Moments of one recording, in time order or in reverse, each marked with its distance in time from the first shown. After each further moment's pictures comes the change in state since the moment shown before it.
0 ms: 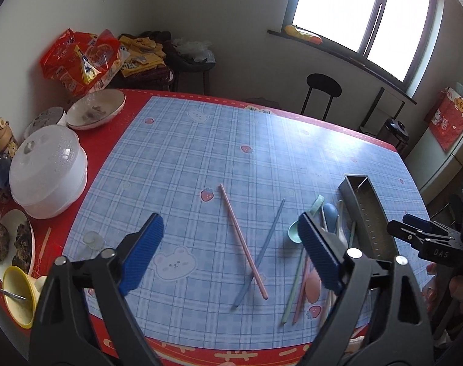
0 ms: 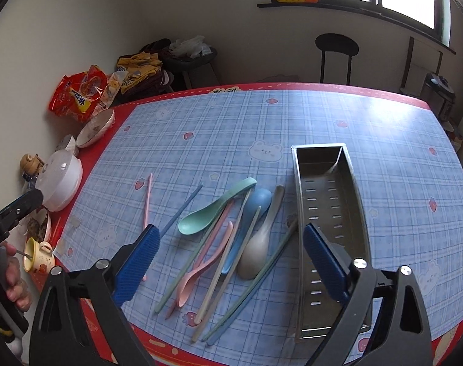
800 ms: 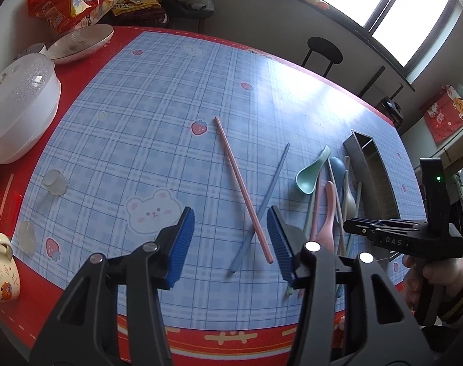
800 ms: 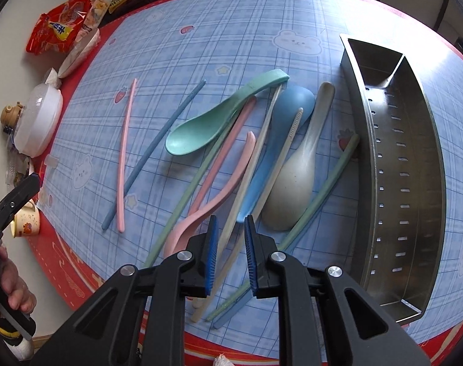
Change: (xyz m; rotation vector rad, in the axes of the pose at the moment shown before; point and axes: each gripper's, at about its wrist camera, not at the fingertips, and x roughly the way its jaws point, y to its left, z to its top) left arm 0.060 0.020 -0.053 -0.082 0.191 -0.094; right arm 0.109 0.016 -0.033 -0.006 0.394 -0.013
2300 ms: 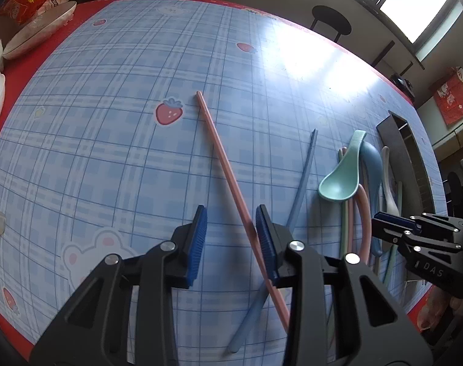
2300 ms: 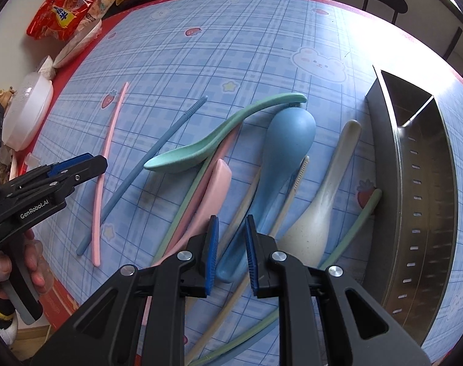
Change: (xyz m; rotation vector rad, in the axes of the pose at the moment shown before) left arm 0.121 -0.014 0.029 0.051 0.110 0.021; right arm 0.025 0.005 0.031 -0.085 -0.074 -0.010
